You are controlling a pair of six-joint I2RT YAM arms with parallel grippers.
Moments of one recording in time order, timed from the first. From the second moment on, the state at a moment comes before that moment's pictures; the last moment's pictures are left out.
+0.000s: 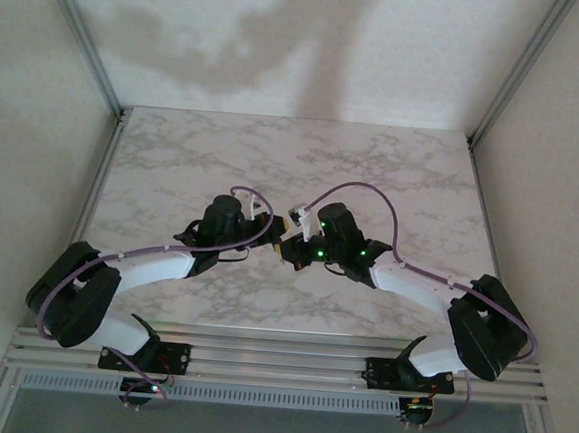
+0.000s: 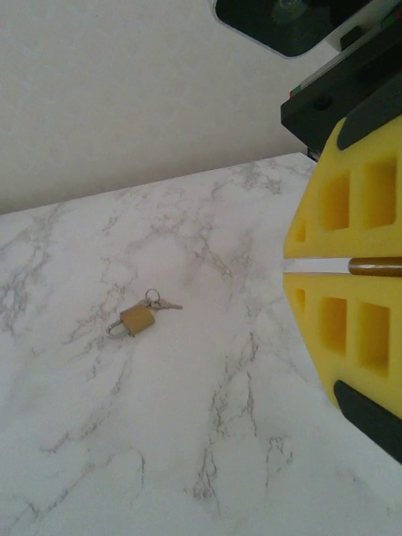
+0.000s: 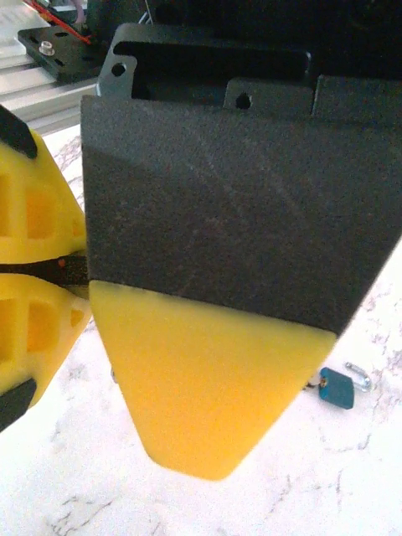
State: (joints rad) left arm -0.60 1.41 0.64 0.39 0.35 -0.95; right arm 0.79 1.41 0.77 0.03 -0.42 0.30
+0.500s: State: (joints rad) left arm -0.53 1.23 0.60 0.34 0.31 -0.92; right arm 0.77 1.35 0.77 0.04 -0.64 0.32
